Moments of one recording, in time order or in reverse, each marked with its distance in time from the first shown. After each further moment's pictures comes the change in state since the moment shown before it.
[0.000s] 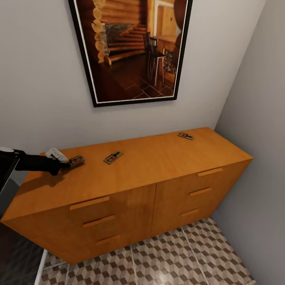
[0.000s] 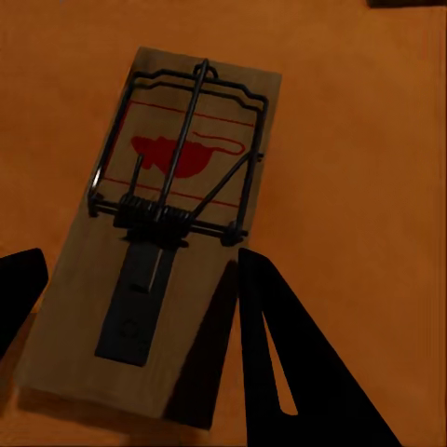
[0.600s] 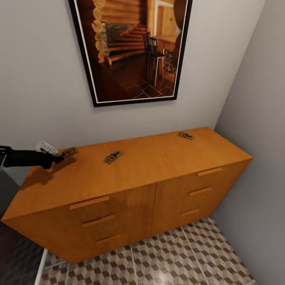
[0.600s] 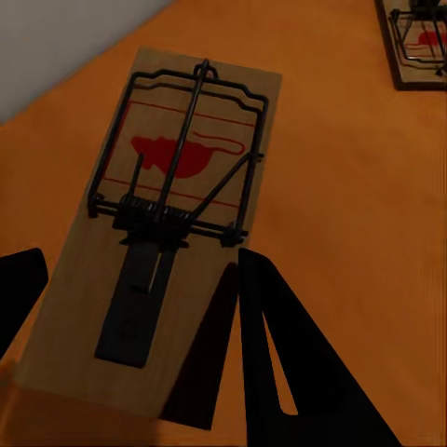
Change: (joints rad) left arm 0.000 0.004 0.118 -0.026 0.006 0.000 -0.001; right arm 0.000 0.001 0.000 0.000 0.000 0.000 -0.001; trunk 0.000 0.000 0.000
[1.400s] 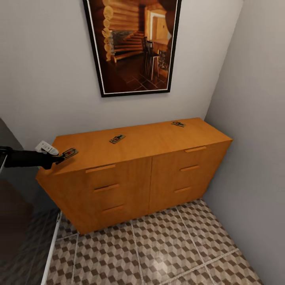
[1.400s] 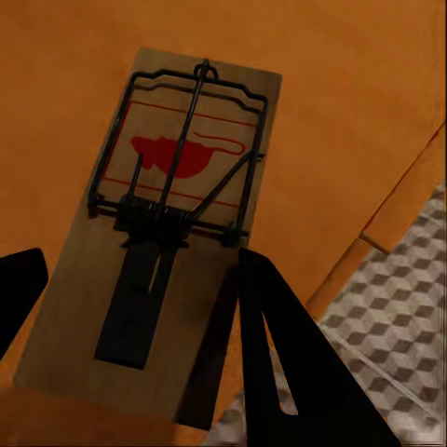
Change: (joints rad) left arm 0.000 -0.003 -0.001 0.008 0.000 0.000 0.000; right arm 0.000 -0.001 0.000 0.000 0.000 0.000 -0.001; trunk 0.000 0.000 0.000
